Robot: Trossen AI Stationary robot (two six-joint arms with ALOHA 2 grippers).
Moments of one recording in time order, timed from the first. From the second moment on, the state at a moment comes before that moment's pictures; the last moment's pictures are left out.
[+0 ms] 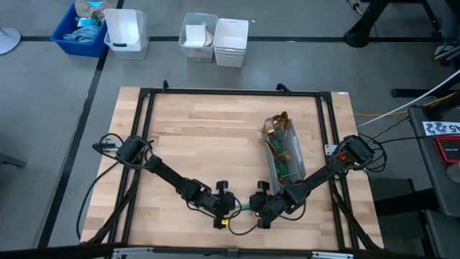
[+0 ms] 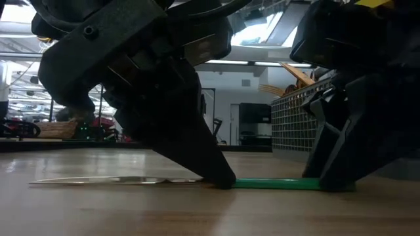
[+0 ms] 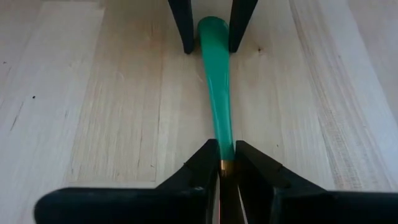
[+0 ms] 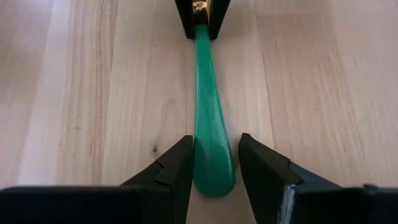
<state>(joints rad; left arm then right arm) -0.49 2.07 1.17 0.06 -0.30 -0.38 0.61 1.91 1.00 -0.09 0.28 0.57</state>
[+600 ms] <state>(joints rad) -0.49 2.07 1.19 0.07 -0.30 -0.36 0.61 1.91 1.00 -0.10 0.22 0.58</state>
